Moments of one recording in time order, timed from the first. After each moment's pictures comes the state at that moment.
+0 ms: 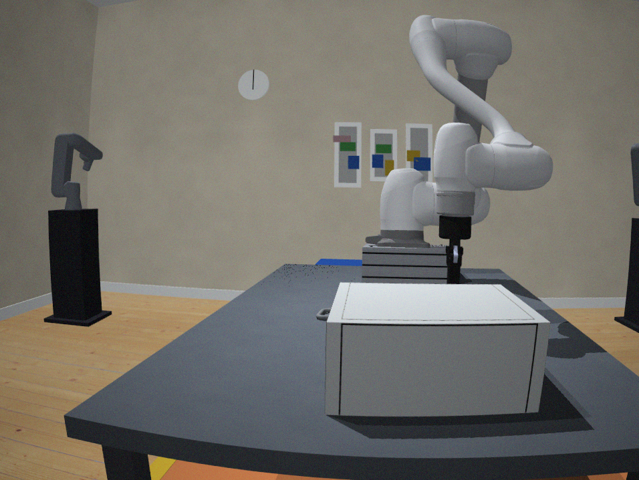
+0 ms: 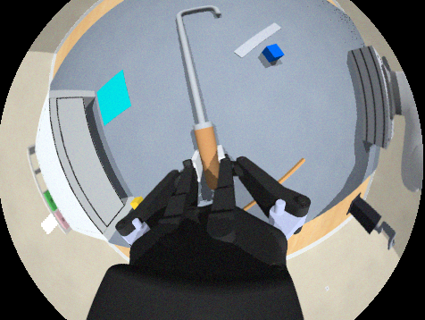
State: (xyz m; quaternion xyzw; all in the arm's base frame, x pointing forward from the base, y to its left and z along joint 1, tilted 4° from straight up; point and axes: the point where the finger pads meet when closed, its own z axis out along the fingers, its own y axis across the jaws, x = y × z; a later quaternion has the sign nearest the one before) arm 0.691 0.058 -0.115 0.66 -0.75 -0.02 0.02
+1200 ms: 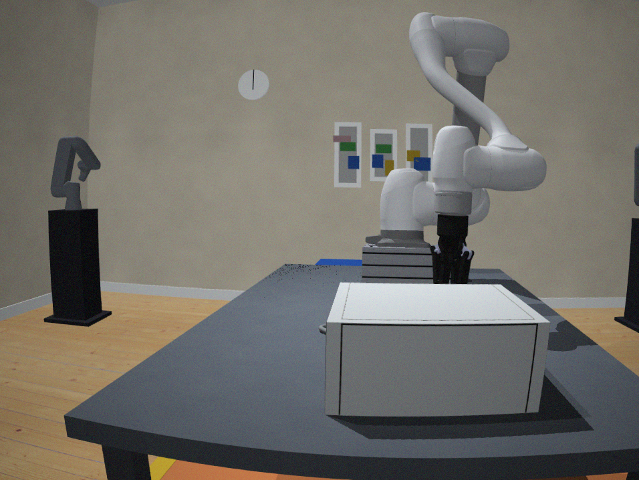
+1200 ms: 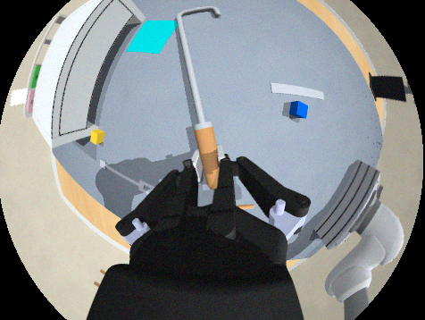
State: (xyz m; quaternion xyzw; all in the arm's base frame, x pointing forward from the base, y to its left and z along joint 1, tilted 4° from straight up) arm 0.637 0.061 -0.112 0.88 -0.47 -0.03 0.02
